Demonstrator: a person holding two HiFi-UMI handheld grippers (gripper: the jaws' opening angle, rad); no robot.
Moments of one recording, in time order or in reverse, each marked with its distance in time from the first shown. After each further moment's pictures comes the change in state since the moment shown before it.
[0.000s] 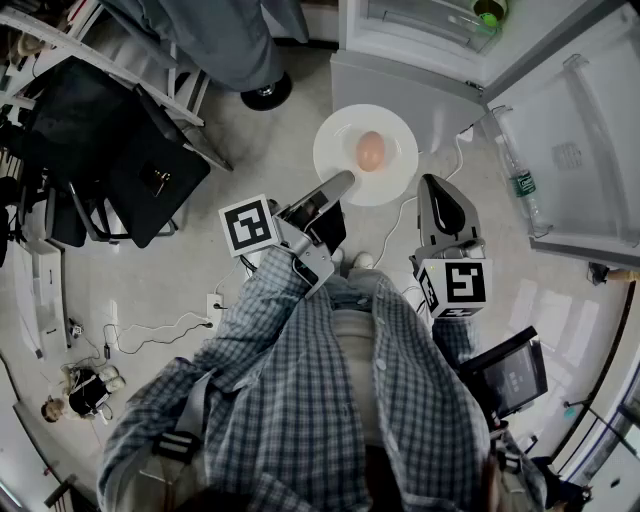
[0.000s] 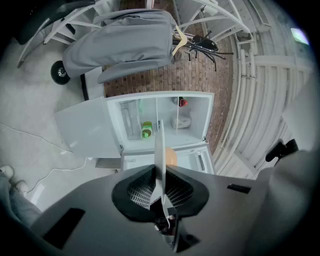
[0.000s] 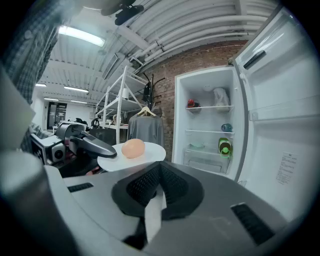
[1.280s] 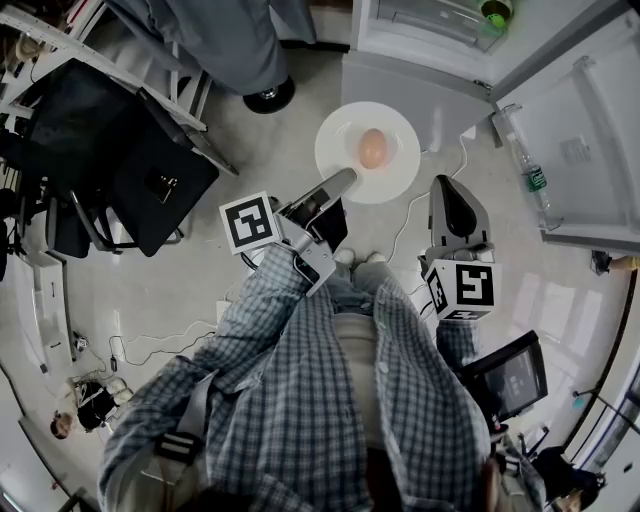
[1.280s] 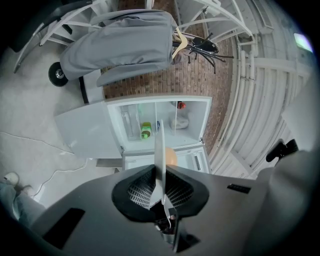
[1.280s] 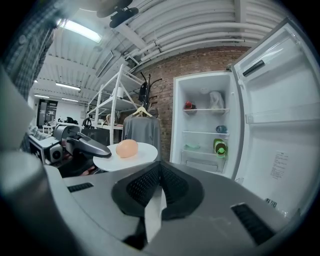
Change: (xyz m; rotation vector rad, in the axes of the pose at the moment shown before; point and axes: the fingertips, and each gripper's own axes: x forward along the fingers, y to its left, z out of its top) left arm -0.039 0.001 0.033 0.002 0.041 -0.016; right arm 0.007 0.032 0.008 0.020 -0.009 -0.103
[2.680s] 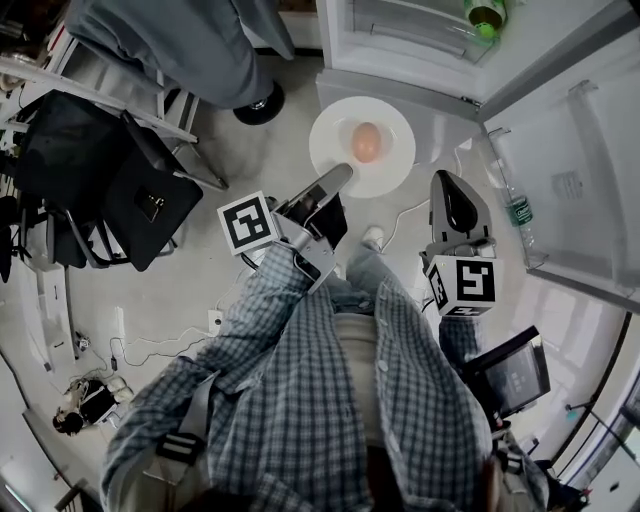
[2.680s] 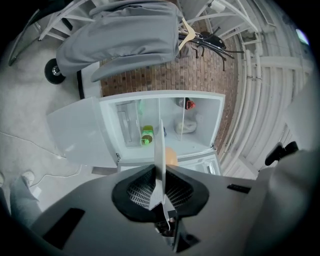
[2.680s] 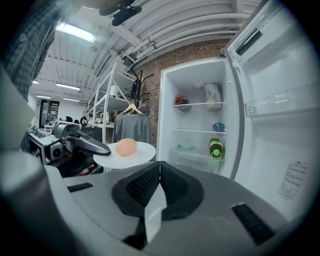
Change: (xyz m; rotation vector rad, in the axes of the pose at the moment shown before) left arm 0.125 0.018 0.031 -0.008 -0.071 0.022; right arm 0.067 -0.118 -0.002 -0.008 0.007 0.035
